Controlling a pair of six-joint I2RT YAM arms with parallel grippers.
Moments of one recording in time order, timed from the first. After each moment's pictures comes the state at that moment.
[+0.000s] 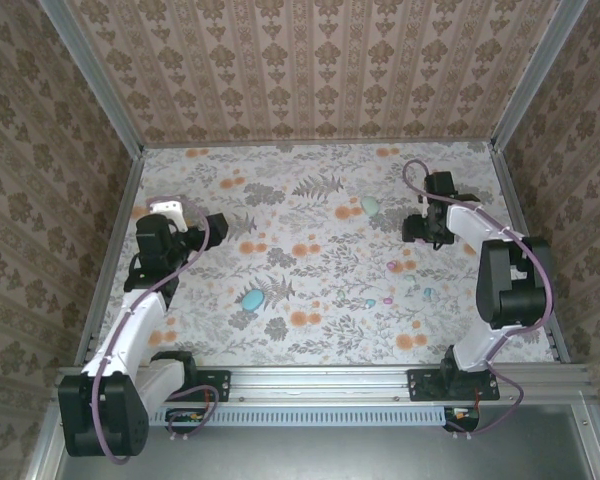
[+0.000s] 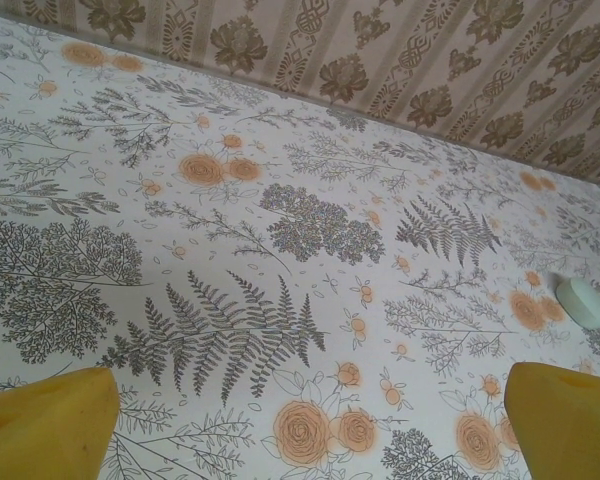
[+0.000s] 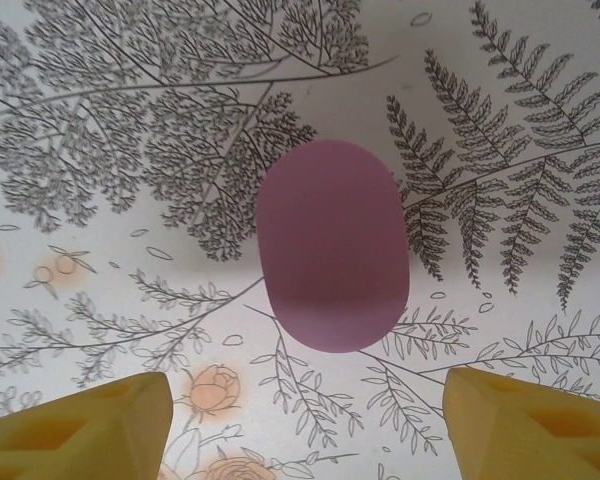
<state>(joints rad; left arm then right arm) -0.06 0.98 0.57 0.00 0.28 -0.31 0.01 1.71 1.11 -0.64 0.05 0.10</state>
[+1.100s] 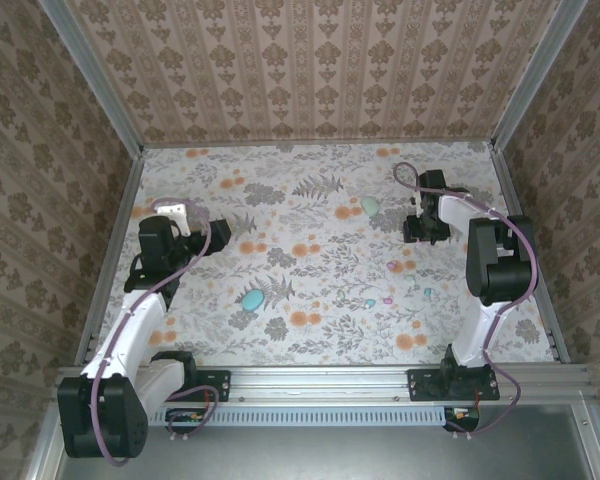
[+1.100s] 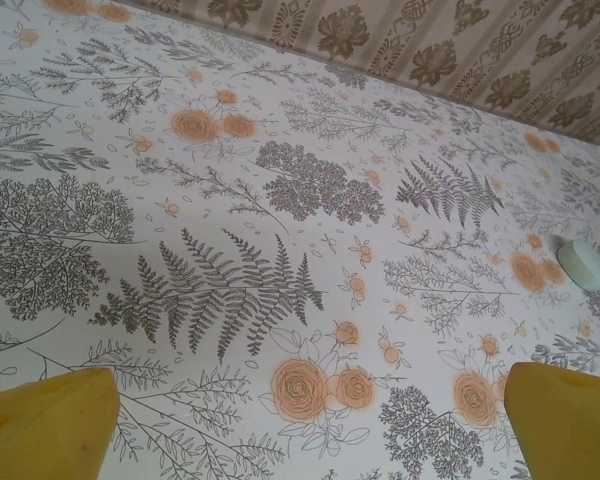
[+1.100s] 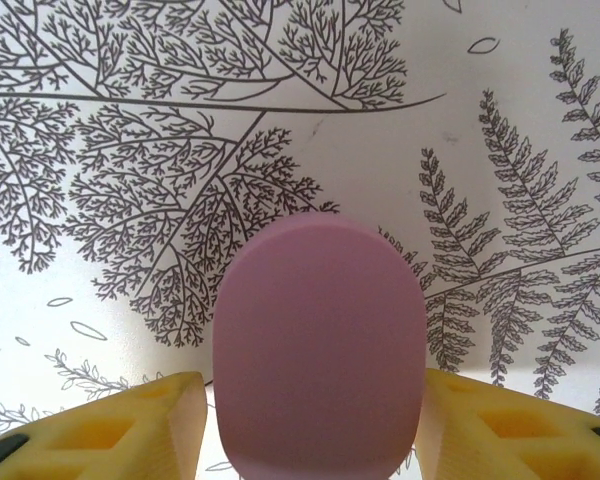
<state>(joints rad) -0.07 0.97 0.57 -0.08 0.29 -0.29 0.01 1.88 1.22 -0.65 0.07 0.00</state>
